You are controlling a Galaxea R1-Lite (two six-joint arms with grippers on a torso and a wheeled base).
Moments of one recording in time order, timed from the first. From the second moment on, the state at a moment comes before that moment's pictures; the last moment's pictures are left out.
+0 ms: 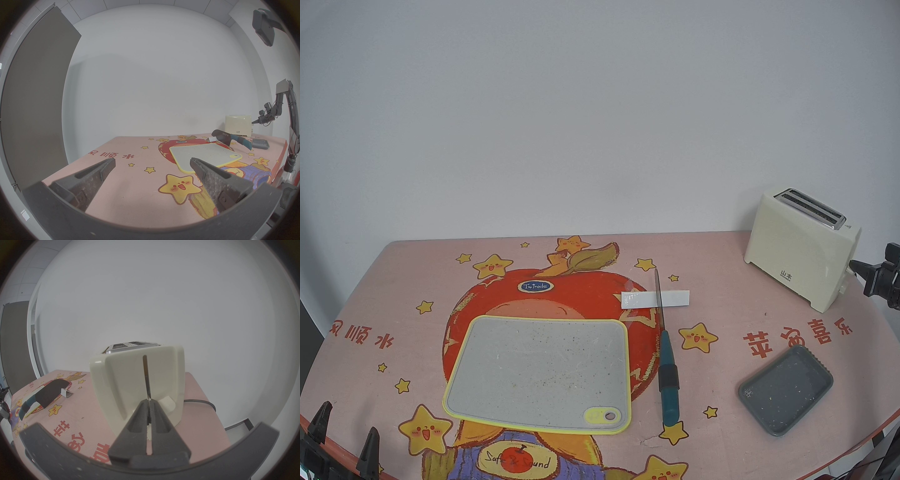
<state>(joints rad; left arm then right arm) 0.01 0.02 -0.02 0.00 -0.02 0.01 -0.52 1.74 -0.66 -0.65 0.67 -0.18</state>
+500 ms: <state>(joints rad) 0.01 0.02 -0.02 0.00 -0.02 0.01 -0.52 1.74 -0.66 -0.64 0.67 -0.18</state>
